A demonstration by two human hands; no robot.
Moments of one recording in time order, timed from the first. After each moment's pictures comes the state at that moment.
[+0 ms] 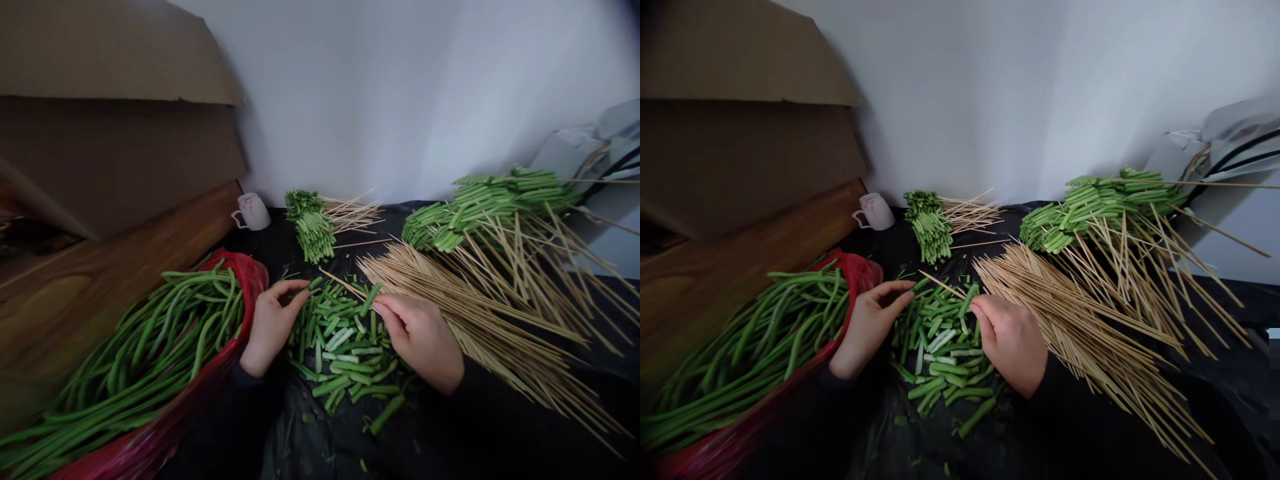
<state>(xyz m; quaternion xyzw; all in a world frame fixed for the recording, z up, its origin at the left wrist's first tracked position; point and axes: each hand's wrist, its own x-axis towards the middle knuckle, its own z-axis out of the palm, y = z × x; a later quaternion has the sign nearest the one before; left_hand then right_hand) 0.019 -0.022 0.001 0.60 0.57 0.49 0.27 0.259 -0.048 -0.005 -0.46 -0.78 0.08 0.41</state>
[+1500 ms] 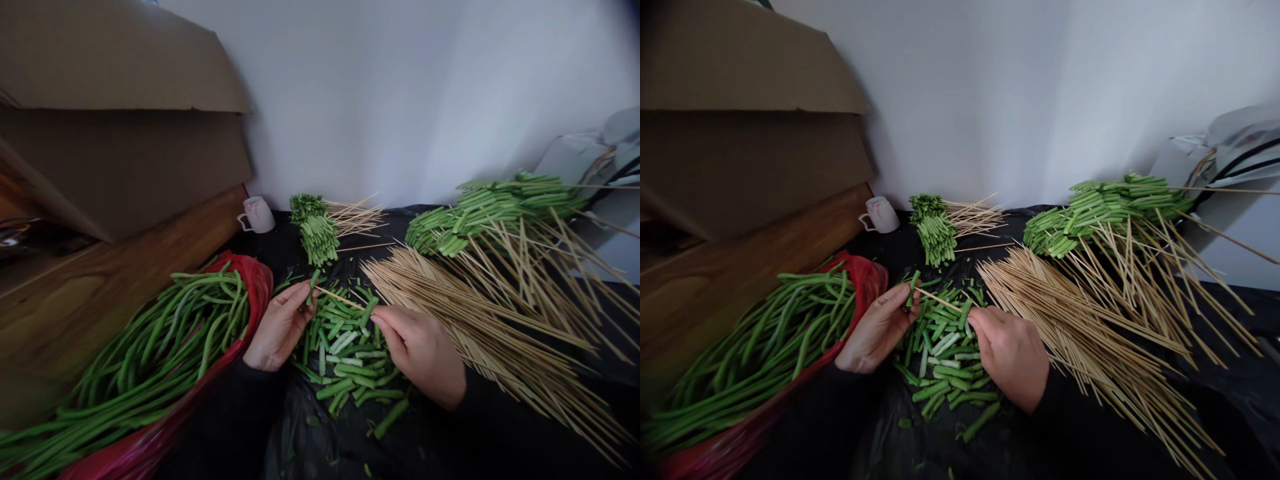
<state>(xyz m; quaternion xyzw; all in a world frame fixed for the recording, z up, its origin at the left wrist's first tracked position) 0.033 -0.029 0.015 0.27 0.39 0.60 0.64 0.254 -0.058 -0.007 -0.45 -0.81 0.06 0.37</state>
